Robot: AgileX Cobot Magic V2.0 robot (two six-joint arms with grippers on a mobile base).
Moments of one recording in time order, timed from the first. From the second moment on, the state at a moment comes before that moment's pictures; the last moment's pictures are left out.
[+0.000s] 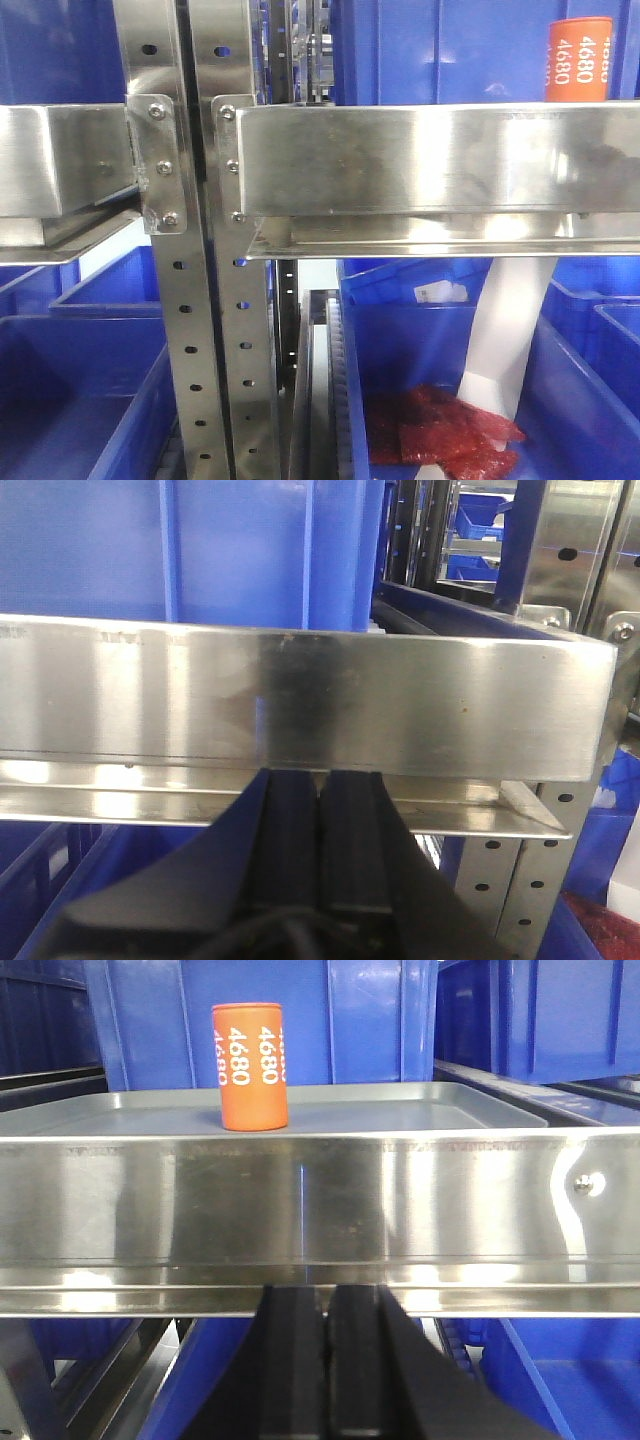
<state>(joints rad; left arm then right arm) -0.06 -0.01 0.03 -0.07 0.07 0.03 0.00 -0.01 0.03 0.03 0.08 0.07</state>
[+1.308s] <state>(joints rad) -0.06 -0.01 0.03 -0.07 0.07 0.03 0.00 -0.01 -0.10 0.03 0.04 0.07</state>
